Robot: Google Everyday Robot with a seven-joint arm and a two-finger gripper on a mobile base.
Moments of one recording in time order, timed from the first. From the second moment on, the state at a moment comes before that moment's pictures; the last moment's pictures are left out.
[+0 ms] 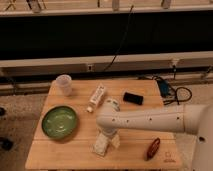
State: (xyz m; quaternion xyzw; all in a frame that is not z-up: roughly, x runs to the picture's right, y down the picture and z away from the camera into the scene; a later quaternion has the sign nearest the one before) arm 0.016 0.270 0.795 -0.31 -0.12 -0.32 0.89
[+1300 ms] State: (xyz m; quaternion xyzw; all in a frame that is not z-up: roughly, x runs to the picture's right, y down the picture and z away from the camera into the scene) arm 0.011 0.276 0.798 -0.30 -0.13 -0.33 0.89
